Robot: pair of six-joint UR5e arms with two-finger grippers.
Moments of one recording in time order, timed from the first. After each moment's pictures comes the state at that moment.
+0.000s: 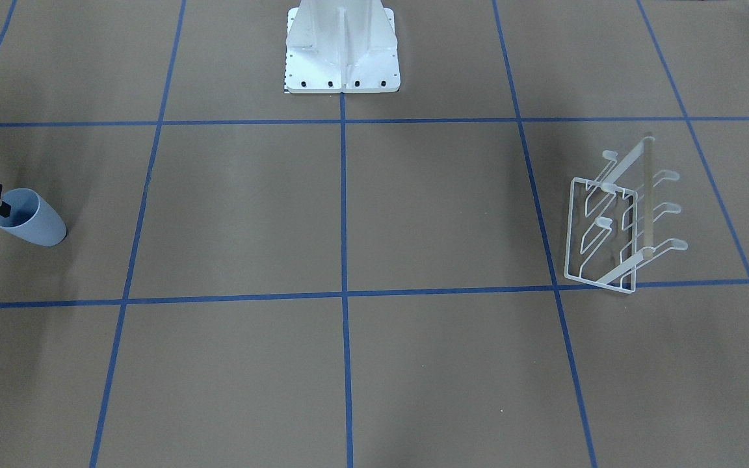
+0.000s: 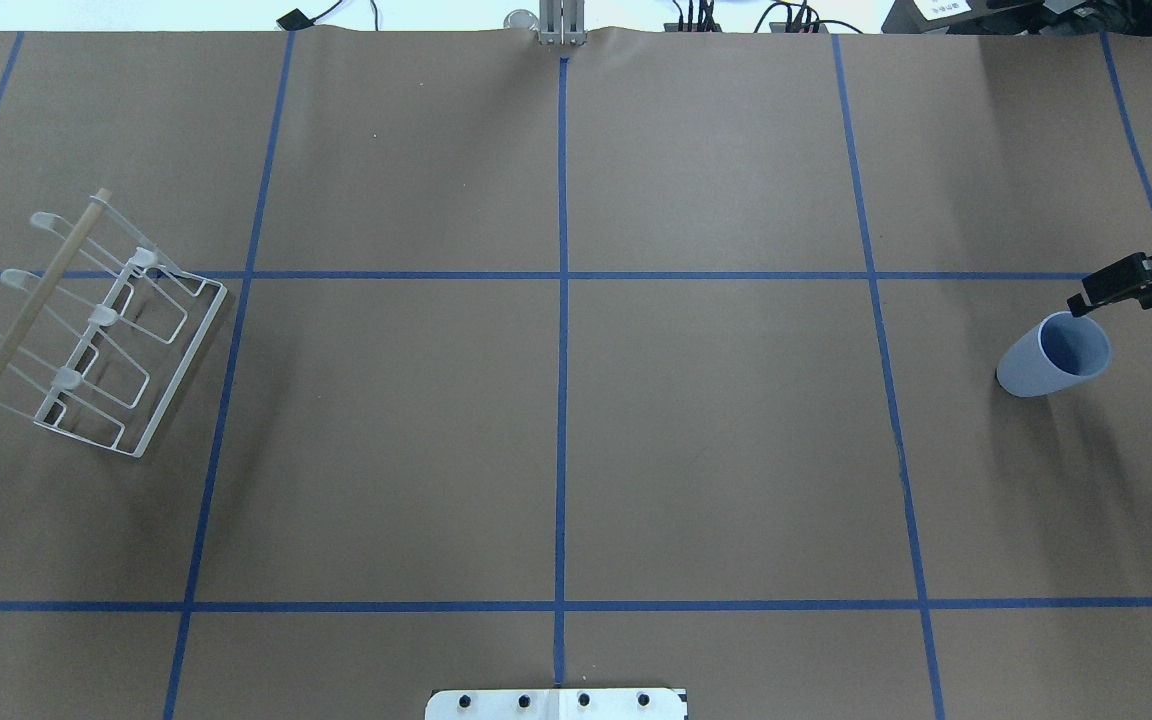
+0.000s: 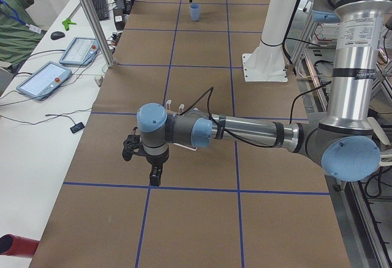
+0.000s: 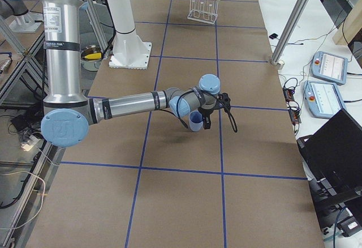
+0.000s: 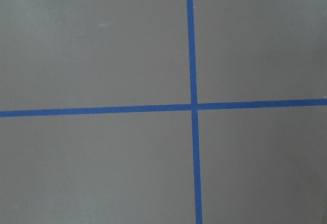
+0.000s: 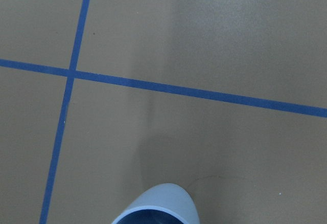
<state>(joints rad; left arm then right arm) -1.55 -1.61 -1.65 -1.57 -2.28 -0.05 1.17 -1.57 1.71 -1.22 2.38 0.46</state>
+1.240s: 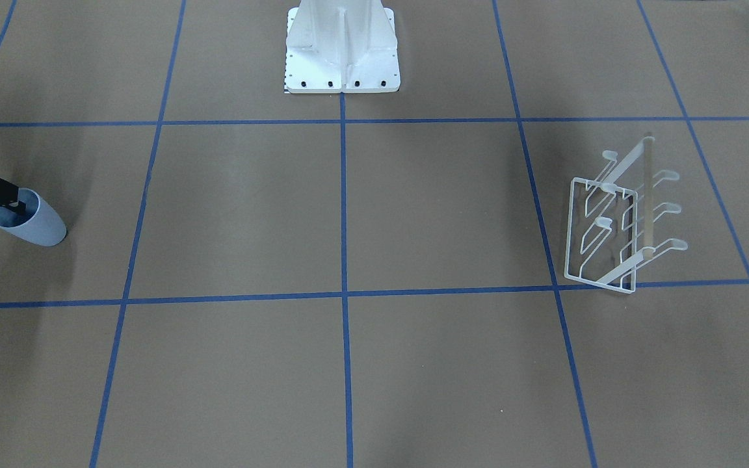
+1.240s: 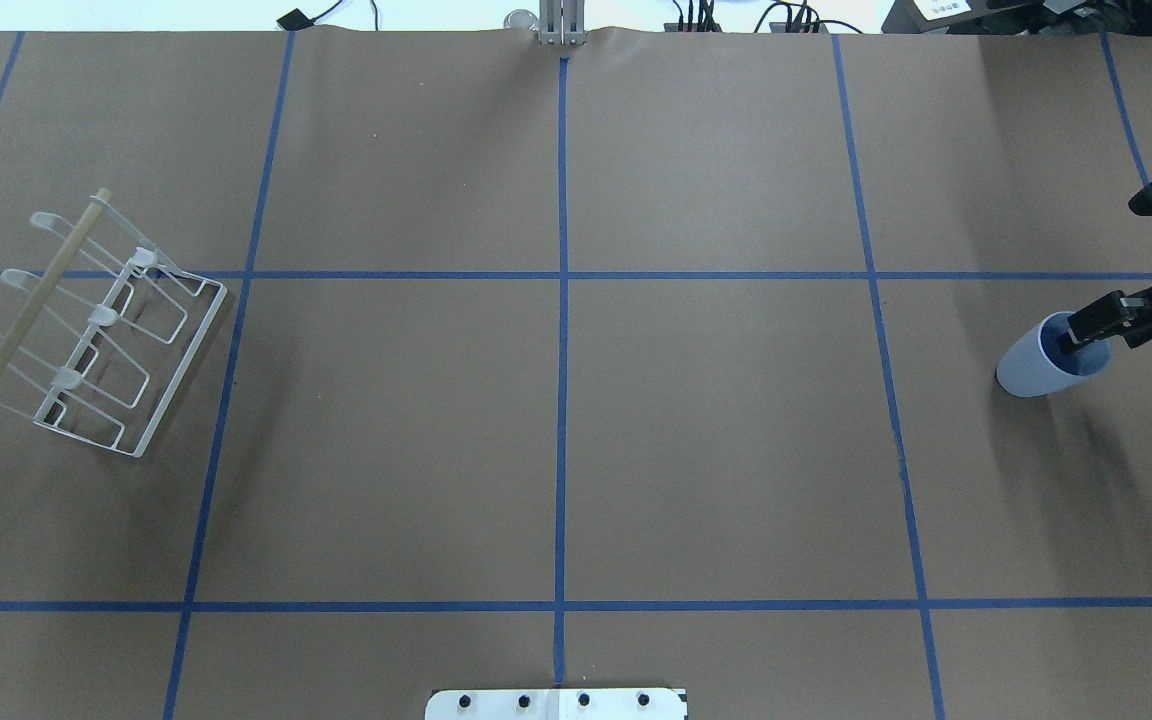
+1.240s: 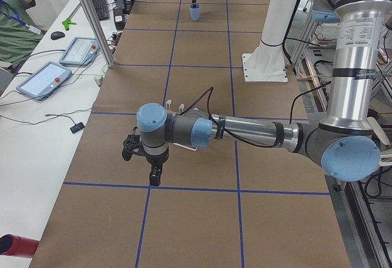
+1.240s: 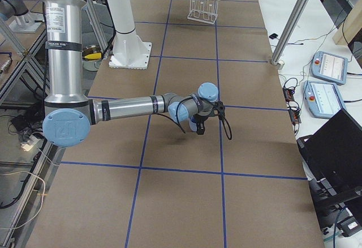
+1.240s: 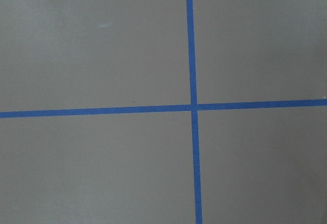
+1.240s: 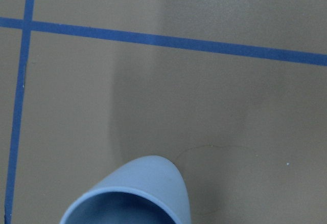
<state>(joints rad) -1.55 -1.61 -1.65 -1.57 -2.28 -0.05 1.12 -1.59 1.67 -1.23 2.39 0.46</state>
